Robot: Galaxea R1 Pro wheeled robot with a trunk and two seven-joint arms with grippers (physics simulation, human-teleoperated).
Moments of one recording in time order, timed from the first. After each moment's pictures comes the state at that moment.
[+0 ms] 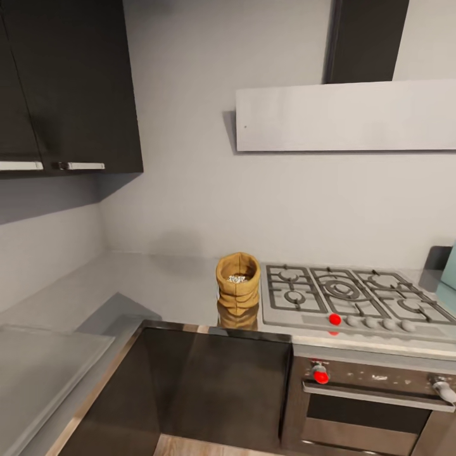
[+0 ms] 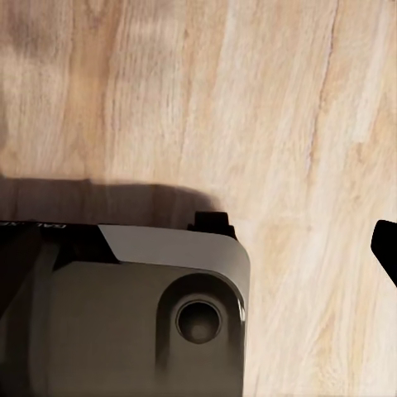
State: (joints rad) left arm 0.00 0.00 0.02 -0.09 0.14 -0.06 0.00; right arm -0.19 -0.03 -0.41 0.03 0.44 -0.09 0.03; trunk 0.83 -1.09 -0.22
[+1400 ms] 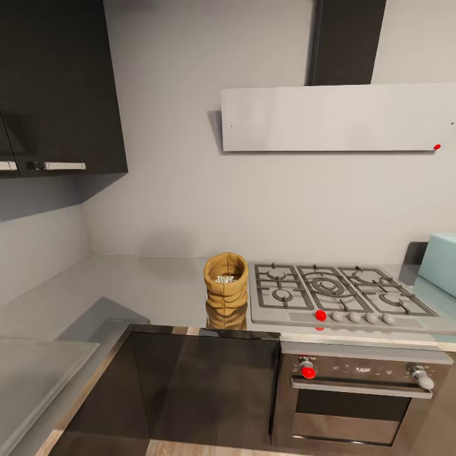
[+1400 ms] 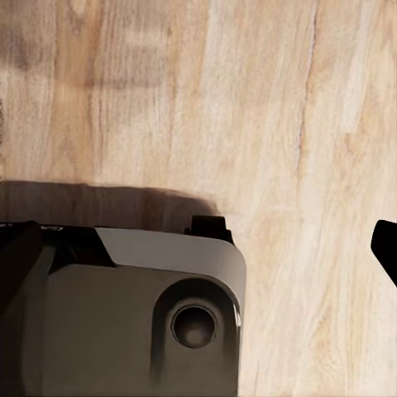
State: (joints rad) left arm 0.00 0.00 0.03 -0.09 0.14 -0.06 0.00; right arm -0.19 -0.03 -0.41 0.02 0.45 -0.09 0.04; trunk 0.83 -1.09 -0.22
